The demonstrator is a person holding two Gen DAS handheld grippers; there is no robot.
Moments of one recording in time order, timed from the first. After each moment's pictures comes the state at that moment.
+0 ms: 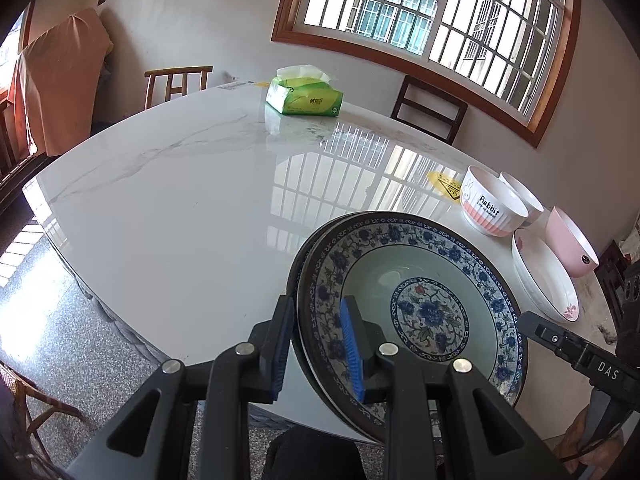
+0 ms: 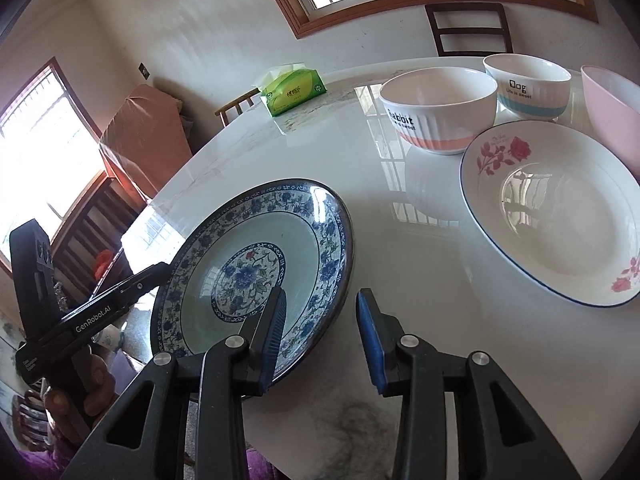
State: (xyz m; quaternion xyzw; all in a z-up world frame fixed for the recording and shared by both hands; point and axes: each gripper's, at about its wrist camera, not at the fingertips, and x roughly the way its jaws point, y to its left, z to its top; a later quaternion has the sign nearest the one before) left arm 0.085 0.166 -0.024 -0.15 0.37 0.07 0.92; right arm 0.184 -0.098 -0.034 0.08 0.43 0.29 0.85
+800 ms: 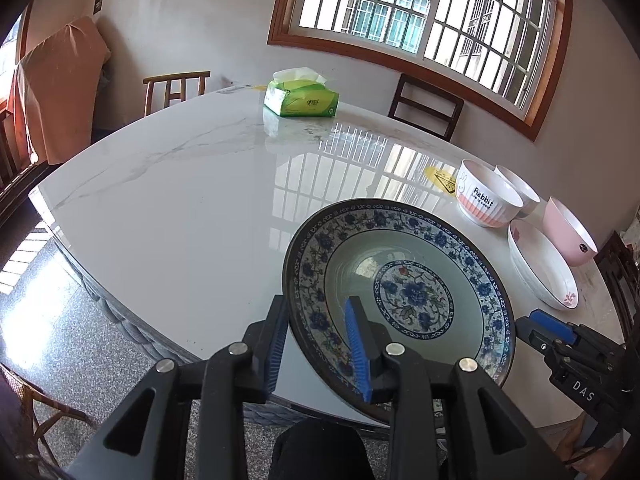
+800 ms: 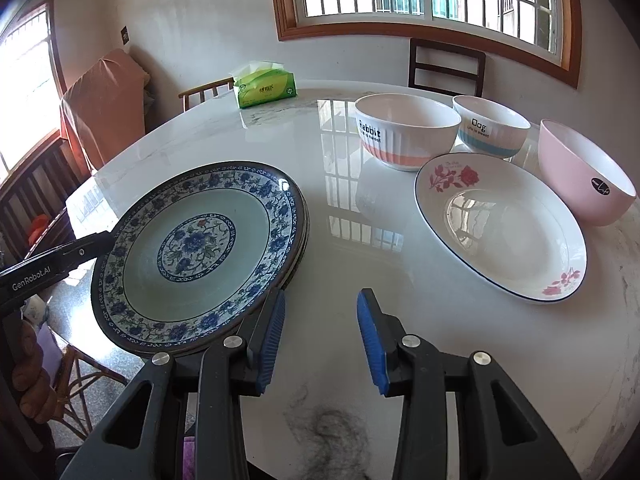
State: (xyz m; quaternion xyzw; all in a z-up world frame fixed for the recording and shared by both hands) left arm 0.074 0.157 -0.020 -0.13 0.36 0.07 0.92; right arm 0.159 -0.085 -0.035 -0.04 0.39 0.21 0.89
